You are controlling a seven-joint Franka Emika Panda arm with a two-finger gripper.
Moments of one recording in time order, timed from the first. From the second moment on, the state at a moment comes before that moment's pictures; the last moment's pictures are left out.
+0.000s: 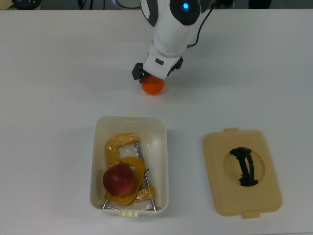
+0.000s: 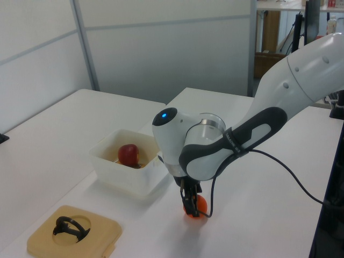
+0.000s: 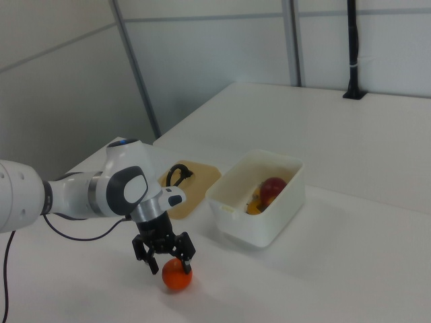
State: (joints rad) arm 0.17 0.21 0.07 -2.03 -0.21 2.07 -0.04
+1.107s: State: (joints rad) arm 0.00 0.24 0.05 -1.64 -0.01 2.08 -0.03
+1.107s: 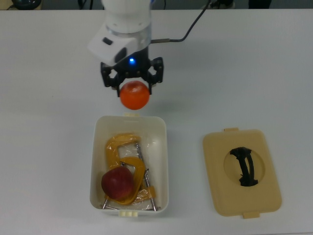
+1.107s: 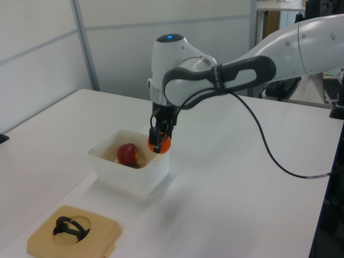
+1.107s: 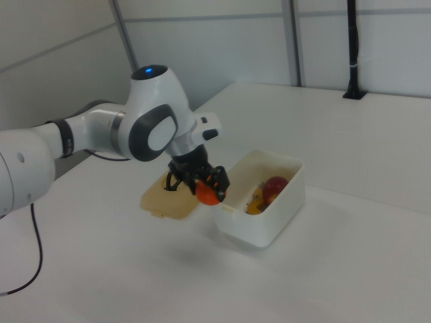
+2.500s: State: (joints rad) arm -0.06 0.29 0.05 -1.56 -0.08 1.89 -0.05
